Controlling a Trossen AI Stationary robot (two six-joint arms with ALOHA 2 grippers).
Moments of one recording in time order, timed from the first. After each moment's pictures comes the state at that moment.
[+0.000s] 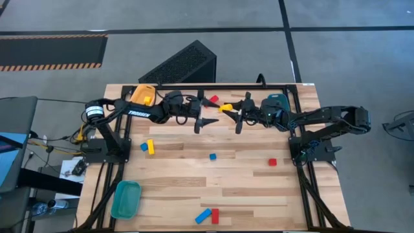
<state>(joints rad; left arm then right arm) 0.35 1.72 0.86 0.87 0.46 0.12 -0.27 1.28 0.55 0.72 0.07 0.01</state>
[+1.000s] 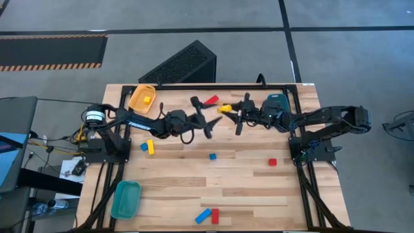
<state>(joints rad) 0.11 1.72 0.86 0.93 -0.33 0.64 -0.23 1.28 0.55 0.76 0.04 0.04</state>
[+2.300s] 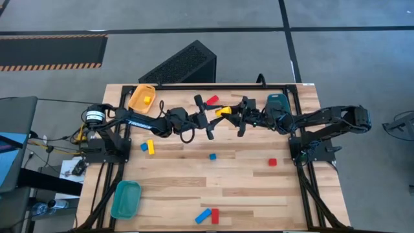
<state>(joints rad) 0.10 1.72 0.92 0.94 -0.21 0.64 -0.19 1.28 0.55 0.88 0.00 0.29</state>
